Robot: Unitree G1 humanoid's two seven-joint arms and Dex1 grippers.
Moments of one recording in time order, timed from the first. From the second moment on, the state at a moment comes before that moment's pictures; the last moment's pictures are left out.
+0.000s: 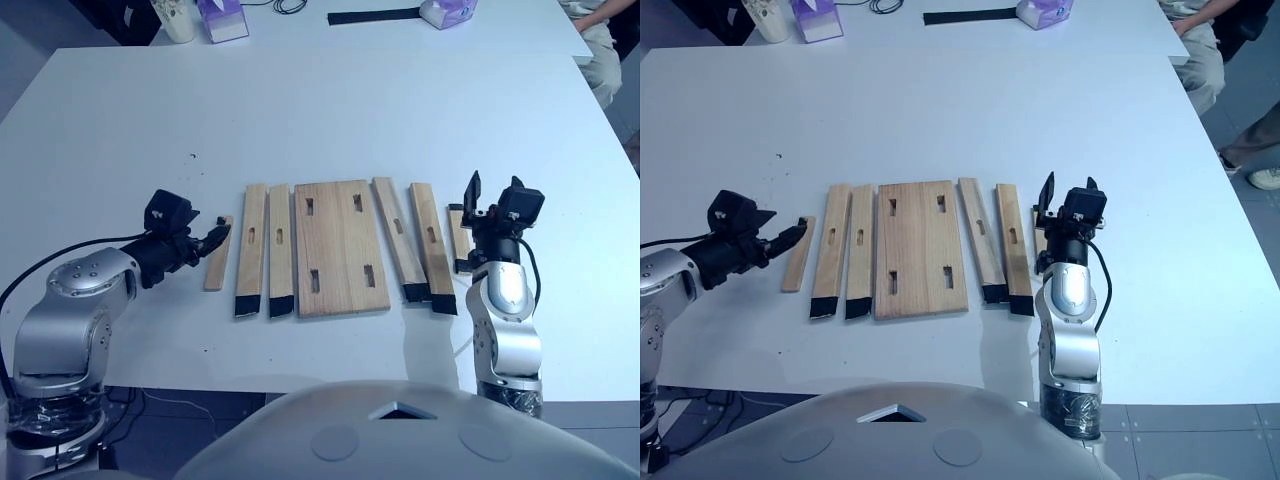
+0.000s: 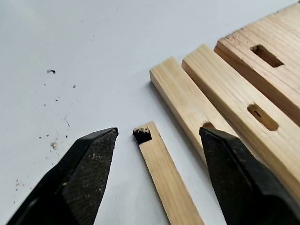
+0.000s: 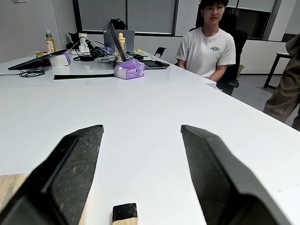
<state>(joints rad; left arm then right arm) 0.21 0.70 0.28 -0.60 -0.36 0.97 -0.54 0.22 0.04 0.00 -0.41 -0.06 0.20 -0.13</state>
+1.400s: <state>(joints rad) 0.39 0.60 0.18 -0.55 -0.27 0.85 -0.40 0.23 0.03 0.00 -0.42 -0.06 0.23 -0.09</state>
